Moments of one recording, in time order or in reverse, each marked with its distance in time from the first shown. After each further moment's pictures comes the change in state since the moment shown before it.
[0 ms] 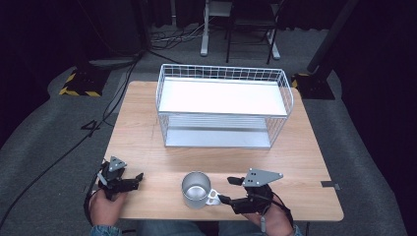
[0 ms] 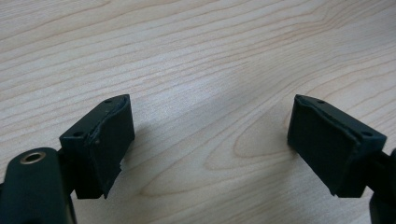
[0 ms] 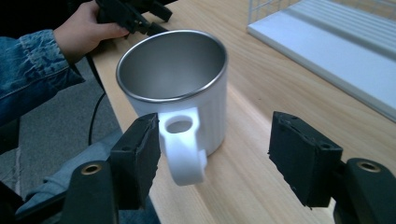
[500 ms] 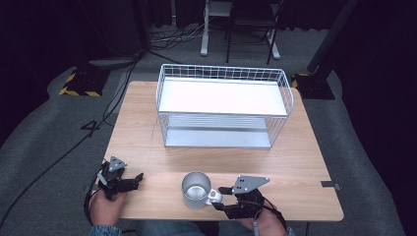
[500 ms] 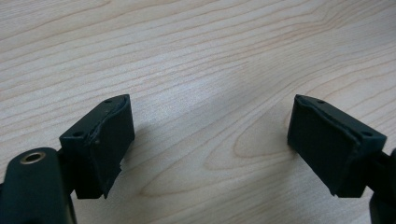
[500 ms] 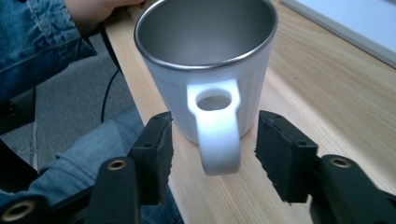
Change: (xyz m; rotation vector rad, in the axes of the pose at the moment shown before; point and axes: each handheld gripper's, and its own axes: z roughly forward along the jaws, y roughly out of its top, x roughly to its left) left arm 0.000 0.000 0.000 0.000 0.000 0.000; right arm 0.010 -0.010 0.022 0.083 0.054 -0.031
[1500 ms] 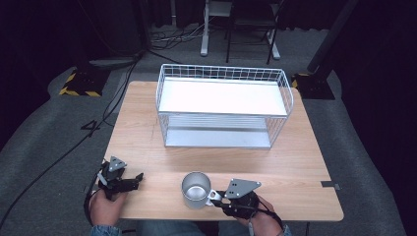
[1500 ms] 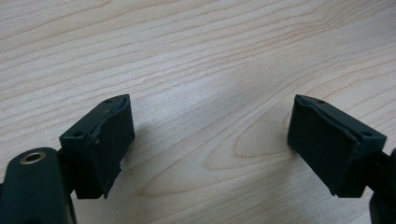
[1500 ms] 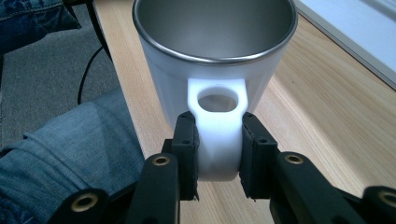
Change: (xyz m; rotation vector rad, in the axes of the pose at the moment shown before) left arm 0.000 0.000 0.000 0.000 0.000 0.000; right arm 0.007 0.003 0.010 0.042 -0.057 -0.124
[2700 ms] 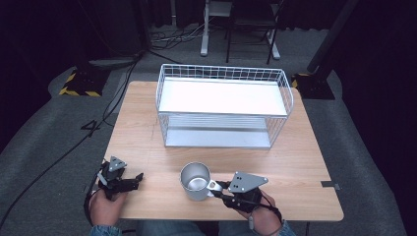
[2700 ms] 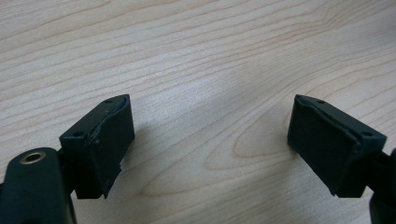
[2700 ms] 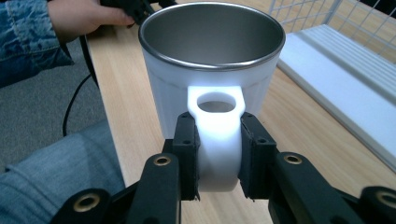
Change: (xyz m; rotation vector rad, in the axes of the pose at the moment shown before) left arm 0.000 0.000 0.000 0.000 0.000 0.000; right arm -0.008 0.019 -0.015 -0.119 -0.055 -0.024
